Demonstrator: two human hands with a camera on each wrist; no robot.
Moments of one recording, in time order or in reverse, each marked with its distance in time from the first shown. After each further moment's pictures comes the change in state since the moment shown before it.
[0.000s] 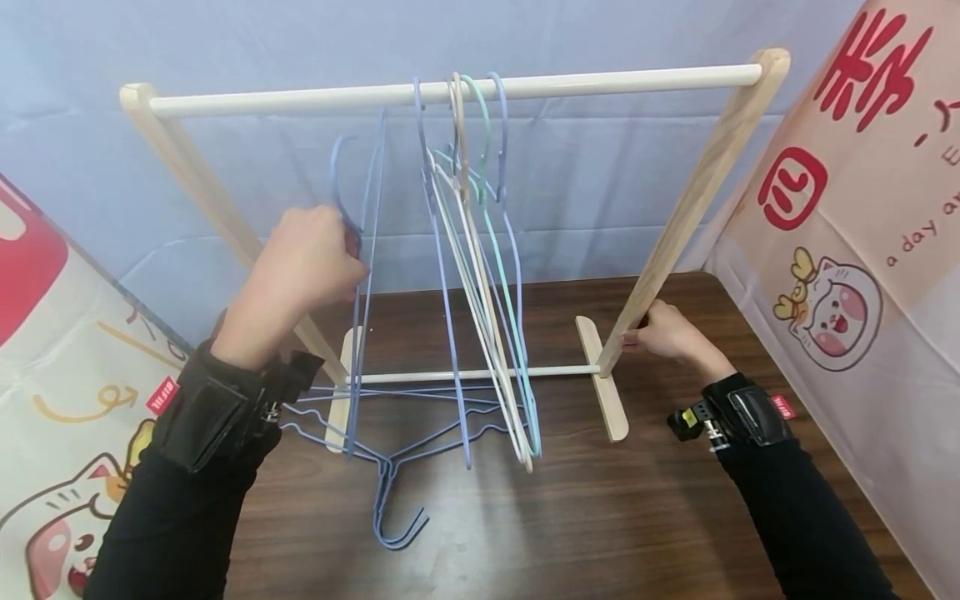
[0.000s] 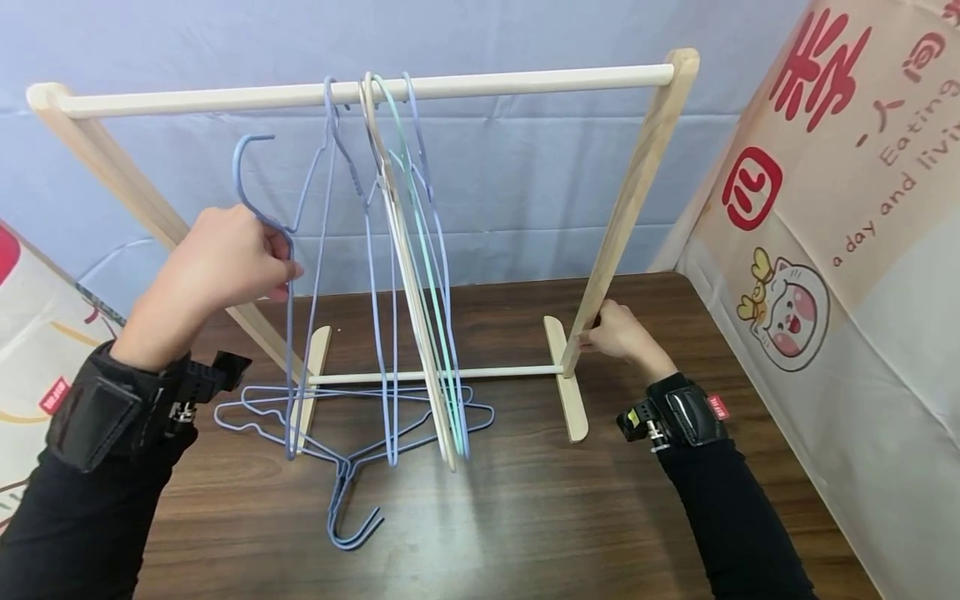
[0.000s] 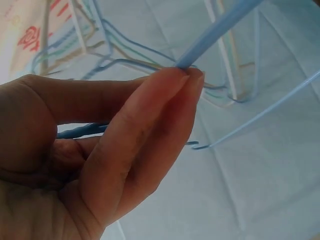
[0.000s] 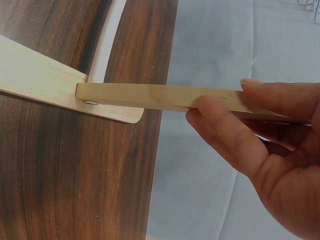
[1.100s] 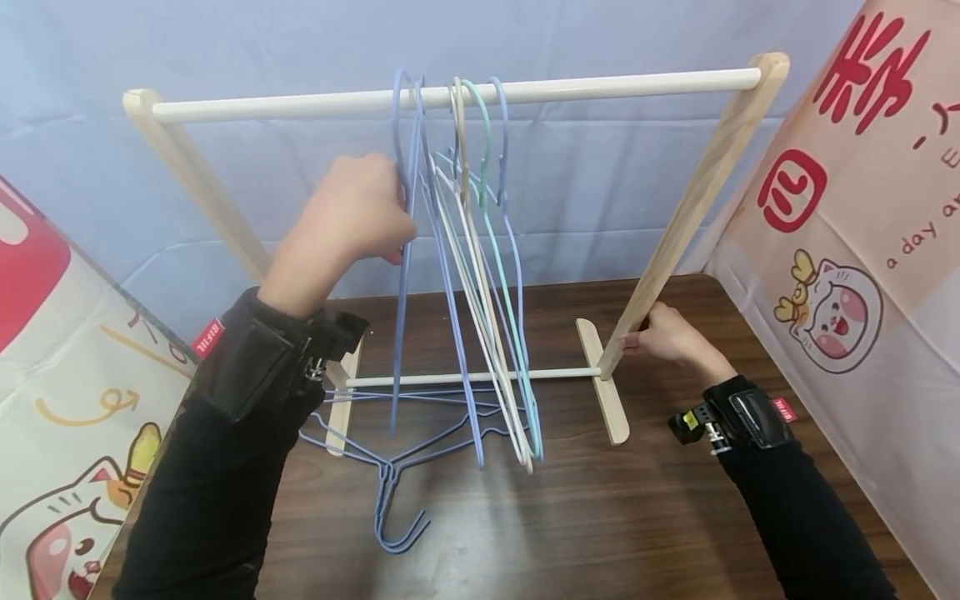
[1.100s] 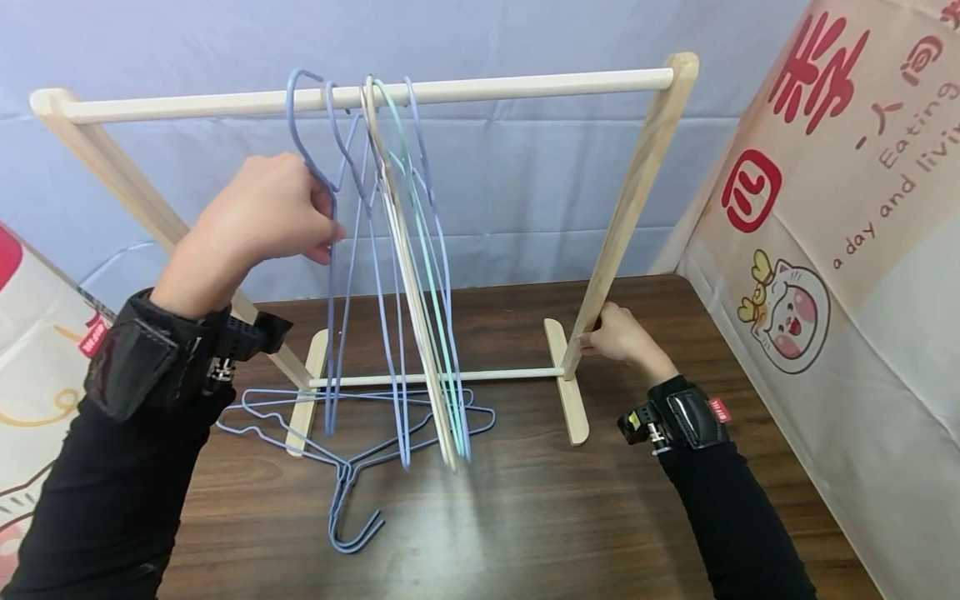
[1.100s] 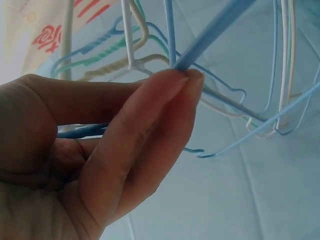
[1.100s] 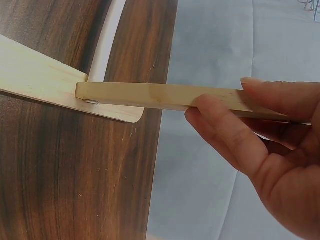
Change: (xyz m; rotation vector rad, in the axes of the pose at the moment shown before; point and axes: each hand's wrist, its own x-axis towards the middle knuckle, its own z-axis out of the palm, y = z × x) left_hand 0.025 0.050 -0.022 -0.035 -0.094 -0.014; right_hand 0.000 0.002 0.000 0.003 -0.002 -0.016
